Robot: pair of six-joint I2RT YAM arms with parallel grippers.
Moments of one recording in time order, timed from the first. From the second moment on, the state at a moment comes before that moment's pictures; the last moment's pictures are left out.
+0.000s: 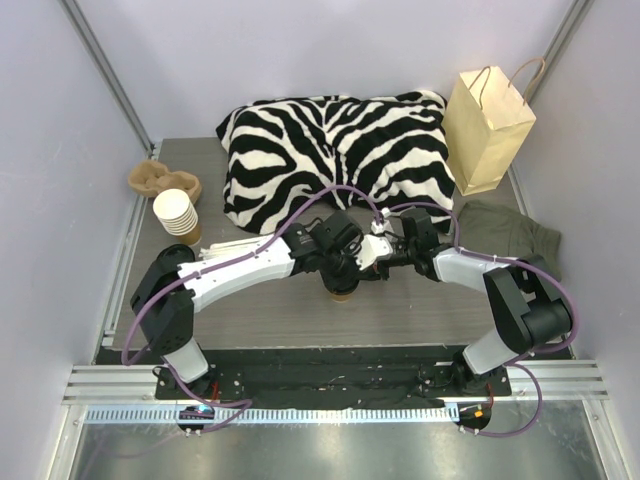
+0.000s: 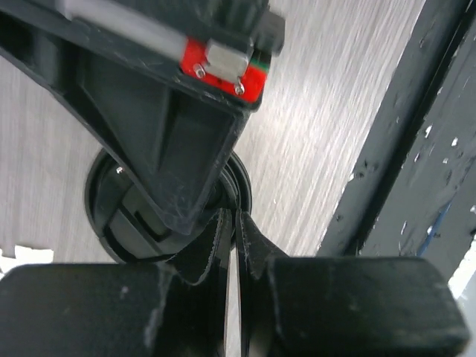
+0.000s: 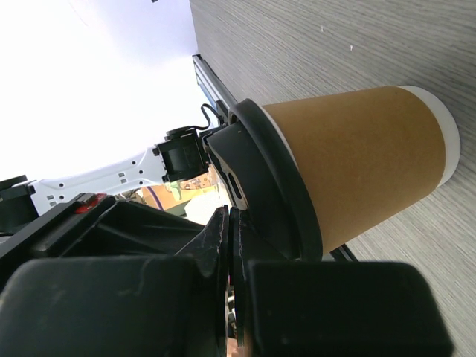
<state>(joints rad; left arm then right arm) -0.99 1.68 1.34 -0.68 0.19 0.20 0.38 1.54 0.66 0.18 -0.97 0.97</state>
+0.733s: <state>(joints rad) -0.63 1.55 1.32 -0.62 0.68 -0.12 0.38 1.43 0.80 0.09 -0.95 0.95</state>
